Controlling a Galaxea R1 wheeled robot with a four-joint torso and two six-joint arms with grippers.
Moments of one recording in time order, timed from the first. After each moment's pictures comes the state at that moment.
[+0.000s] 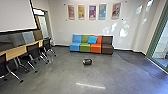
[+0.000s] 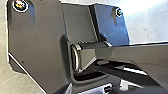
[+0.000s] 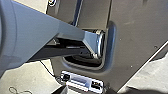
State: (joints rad) left arm 1.57 2.98 -2.53 0.12 -0.03 -0.08; right arm -1.61 2.96 -2.53 -0.34 -0.03 0.16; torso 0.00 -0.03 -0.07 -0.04
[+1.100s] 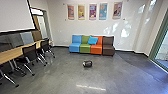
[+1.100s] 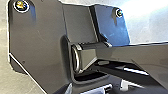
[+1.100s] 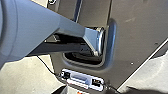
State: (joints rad) left arm 1.57 2.98 -2.54 0.12 -0.05 -0.08; right arm -1.62 2.96 -2.53 -0.34 -0.02 0.16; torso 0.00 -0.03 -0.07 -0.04
